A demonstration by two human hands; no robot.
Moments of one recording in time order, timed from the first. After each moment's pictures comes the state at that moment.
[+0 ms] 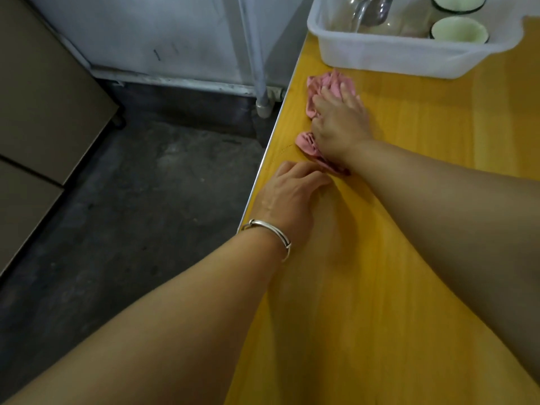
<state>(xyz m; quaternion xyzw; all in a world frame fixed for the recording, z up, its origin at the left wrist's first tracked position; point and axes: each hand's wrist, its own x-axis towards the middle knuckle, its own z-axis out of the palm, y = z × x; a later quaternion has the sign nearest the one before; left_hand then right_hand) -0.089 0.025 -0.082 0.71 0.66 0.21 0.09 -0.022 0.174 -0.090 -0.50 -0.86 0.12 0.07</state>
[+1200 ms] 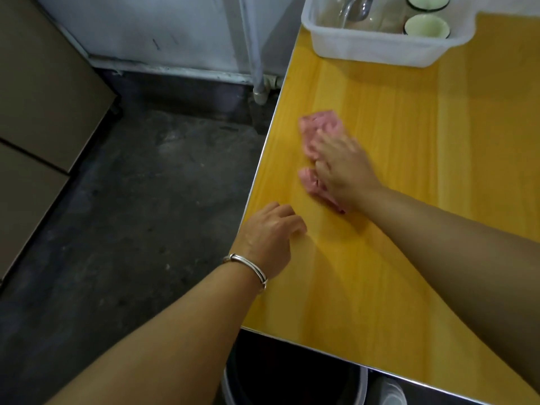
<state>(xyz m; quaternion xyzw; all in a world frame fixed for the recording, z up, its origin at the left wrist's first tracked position) -0.086 -0.084 -0.062 0.73 0.65 0.18 0.13 0.031 0.066 -0.081 -0.45 -0.87 0.19 0.06</state>
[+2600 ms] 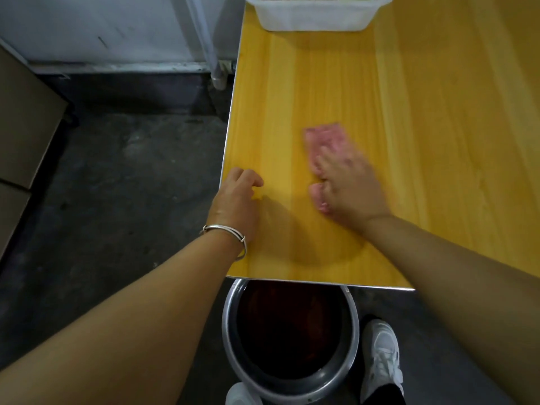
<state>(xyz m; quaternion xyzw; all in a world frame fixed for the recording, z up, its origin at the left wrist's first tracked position) -0.081 -0.112 -0.046 0.58 0.75 0.20 0.24 0.104 -0.048 -0.080 -0.53 -0.84 0.09 0.05</state>
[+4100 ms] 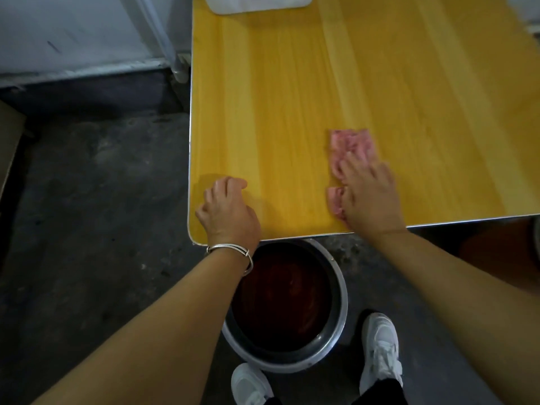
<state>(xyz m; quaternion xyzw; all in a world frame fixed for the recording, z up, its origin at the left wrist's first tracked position) -0.037 -0.176 -0.059 0.58 0.79 0.15 0.15 0.164 -0.148 -0.071 -0.66 -0.75 0.08 0.02</state>
